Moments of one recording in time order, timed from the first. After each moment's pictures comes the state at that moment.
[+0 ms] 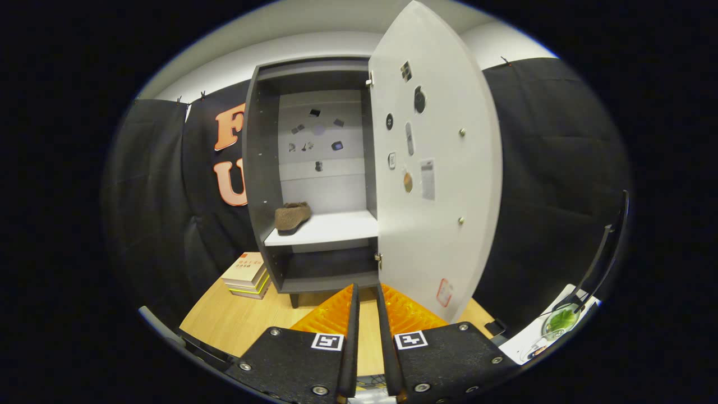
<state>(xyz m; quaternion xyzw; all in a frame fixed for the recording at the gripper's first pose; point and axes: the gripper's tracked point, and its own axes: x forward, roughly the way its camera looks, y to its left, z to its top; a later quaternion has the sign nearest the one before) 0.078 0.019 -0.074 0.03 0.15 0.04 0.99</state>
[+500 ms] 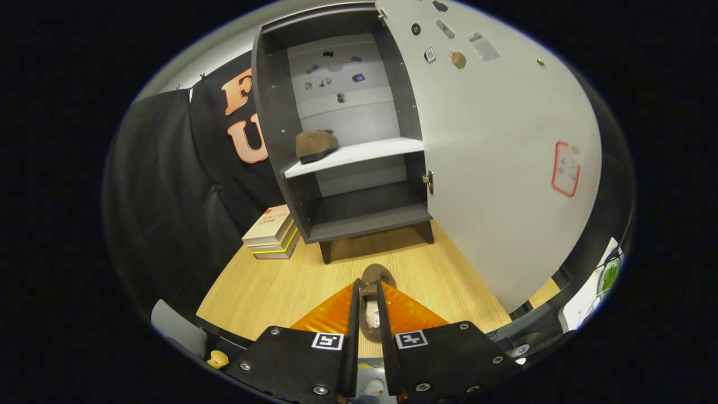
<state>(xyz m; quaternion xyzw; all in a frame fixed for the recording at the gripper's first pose) 0.048 0.061 -0.137 0.07 0.27 0.11 0.95</state>
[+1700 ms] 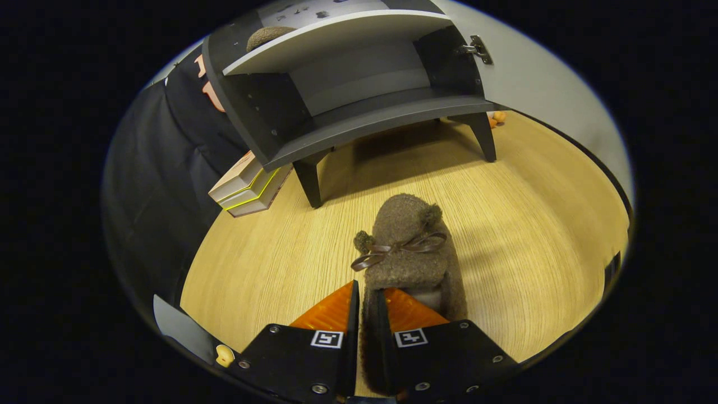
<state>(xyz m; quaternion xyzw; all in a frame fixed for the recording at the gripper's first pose) 0.078 0.102 -0.239 0.10 0.39 0.15 0.90</state>
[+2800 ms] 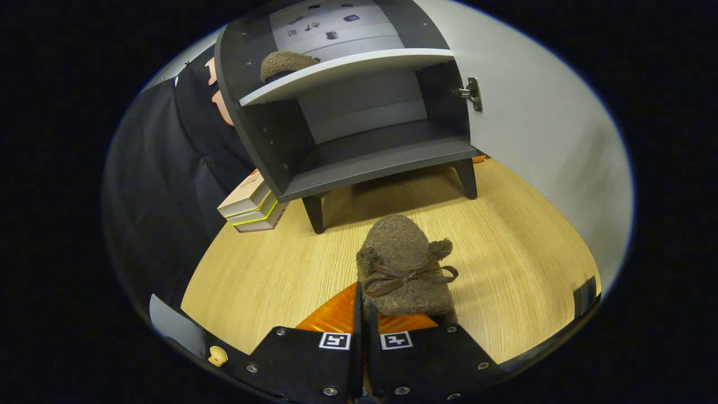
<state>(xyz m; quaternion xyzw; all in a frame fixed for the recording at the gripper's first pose) 0.075 0.069 -0.174 0.08 0.35 0.15 0.92</state>
